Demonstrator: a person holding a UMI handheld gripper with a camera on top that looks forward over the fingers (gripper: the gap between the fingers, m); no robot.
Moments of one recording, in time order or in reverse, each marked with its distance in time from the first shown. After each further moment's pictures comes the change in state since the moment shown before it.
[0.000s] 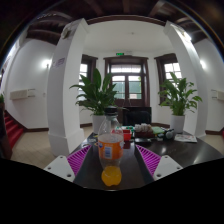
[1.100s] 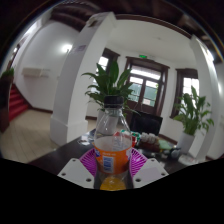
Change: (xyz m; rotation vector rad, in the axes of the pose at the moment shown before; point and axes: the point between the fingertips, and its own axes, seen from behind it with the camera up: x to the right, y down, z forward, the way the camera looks) arm 0.003 0.005 0.084 -0.013 -0.110 -0.258
